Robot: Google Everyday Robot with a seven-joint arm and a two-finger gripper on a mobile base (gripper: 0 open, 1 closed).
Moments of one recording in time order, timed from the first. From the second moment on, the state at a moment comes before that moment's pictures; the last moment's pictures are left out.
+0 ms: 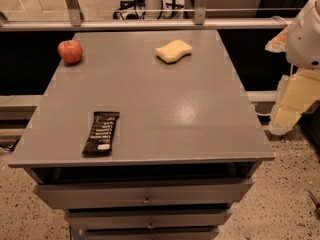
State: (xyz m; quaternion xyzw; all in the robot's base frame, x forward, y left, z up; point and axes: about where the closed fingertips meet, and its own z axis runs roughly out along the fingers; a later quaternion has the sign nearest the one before) arm 0.438 -0.217 0.977 -0.60 0.78 -0.04 0.16
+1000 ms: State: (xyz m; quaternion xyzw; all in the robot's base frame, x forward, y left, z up) arm 0.511 -0.132 0.930 -0.65 0.73 0.08 0.21
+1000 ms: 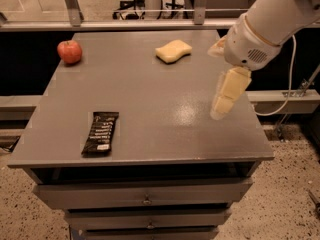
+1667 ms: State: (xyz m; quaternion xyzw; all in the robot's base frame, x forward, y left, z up) arm 0.554 -0.076 0.931 -0.65 0.70 0.10 0.26
